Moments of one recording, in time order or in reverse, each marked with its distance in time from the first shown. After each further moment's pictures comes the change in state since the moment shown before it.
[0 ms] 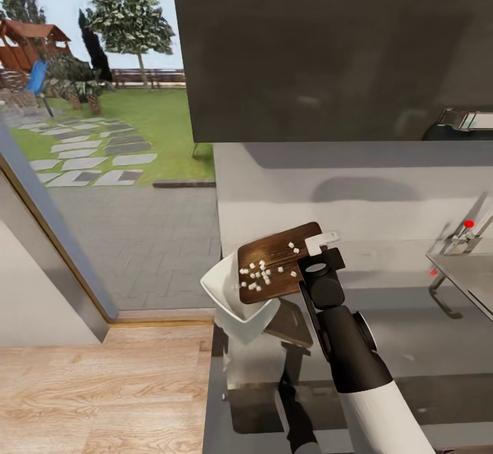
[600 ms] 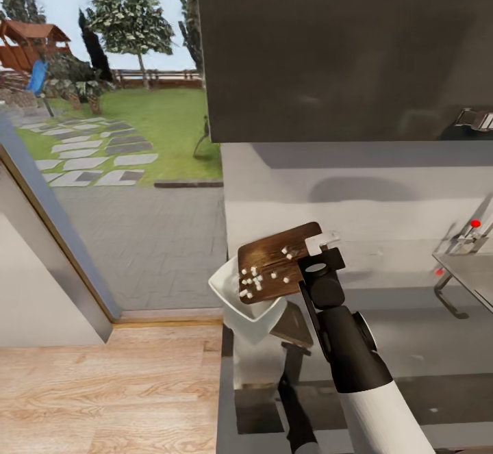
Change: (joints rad) left arm 0.000 0.000 0.000 -0.001 0.000 0.000 0.000; right arm 0.000 0.000 0.000 0.000 0.000 0.000 0.000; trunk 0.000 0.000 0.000
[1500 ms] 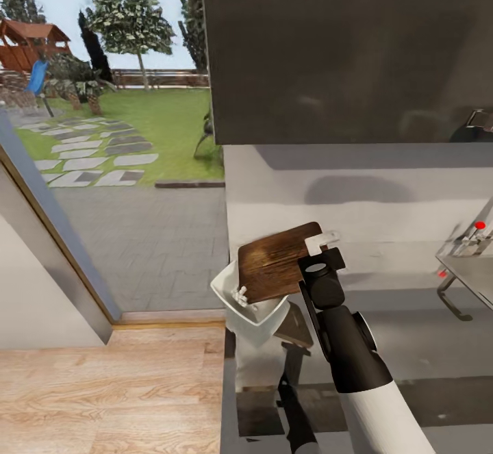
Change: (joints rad) left arm 0.000 0.000 0.000 0.001 0.000 0.000 0.000; right arm 0.000 0.000 0.000 0.000 0.002 0.000 0.000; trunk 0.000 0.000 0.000
